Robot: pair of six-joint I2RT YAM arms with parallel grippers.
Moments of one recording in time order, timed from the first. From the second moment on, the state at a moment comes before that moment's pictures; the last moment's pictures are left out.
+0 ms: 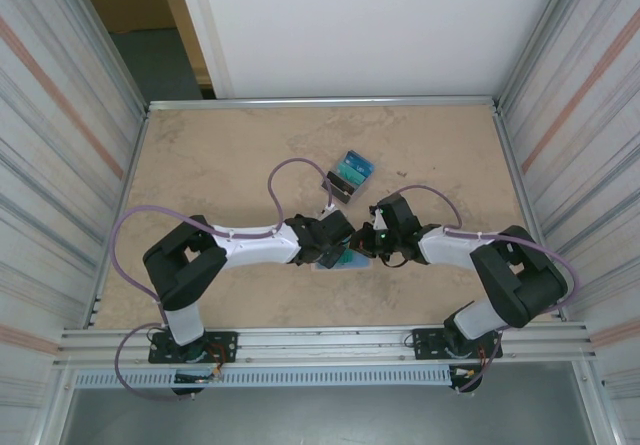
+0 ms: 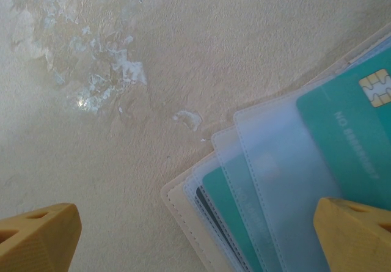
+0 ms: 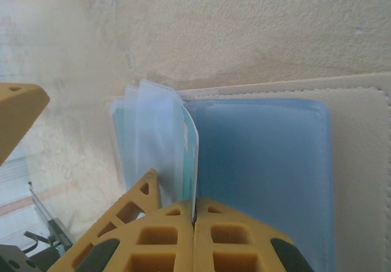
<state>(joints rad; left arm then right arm) -1.02 1.79 1.05 -0.44 -0.47 -0.27 0.56 1.49 0.55 0.06 -0.44 0.90</state>
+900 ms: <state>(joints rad) -0.98 1.66 0.89 -0.34 -0.50 -0.14 0.57 1.23 0.78 -0.48 -0.21 0.63</state>
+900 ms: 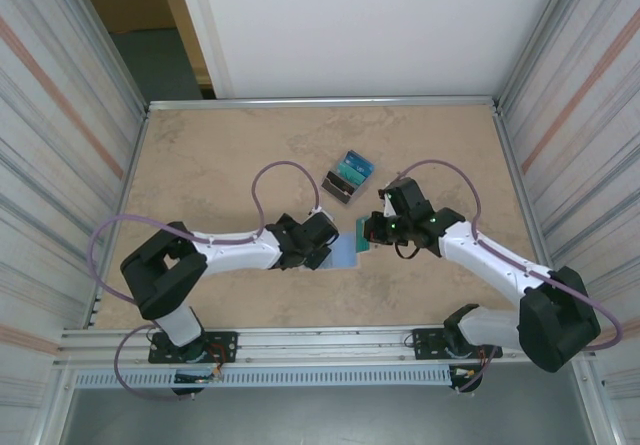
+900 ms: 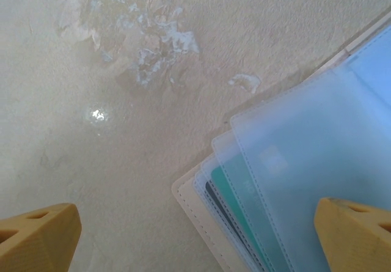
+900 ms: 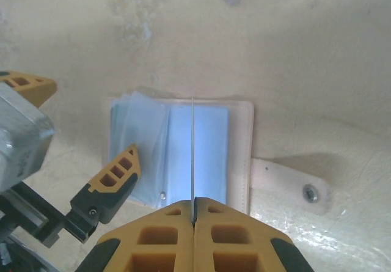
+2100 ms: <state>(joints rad) -0.91 1.11 0.67 -0.43 -0.56 -0.35 0.47 1.97 1.66 -0.79 -0.02 -0.13</state>
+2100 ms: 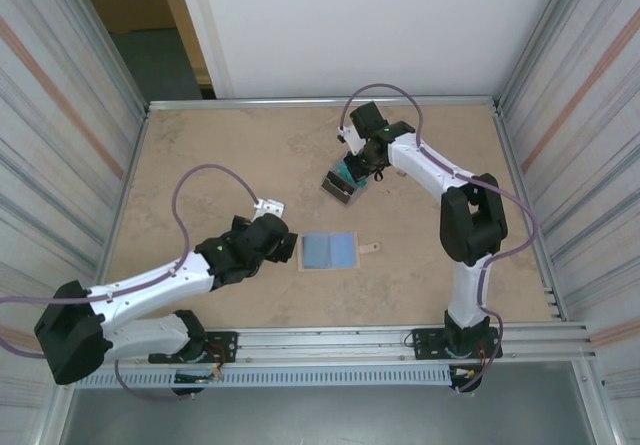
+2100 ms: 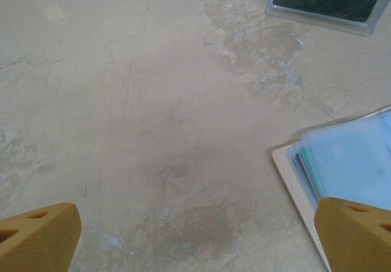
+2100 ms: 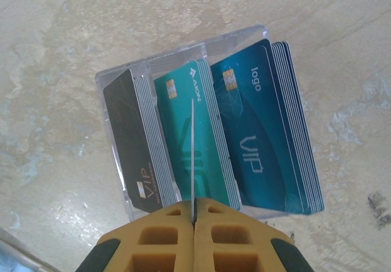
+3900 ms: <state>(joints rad) -0.88 1.06 0.62 -0.42 -0.56 -0.41 0.47 1.85 1.61 -0.78 0.17 0.07</state>
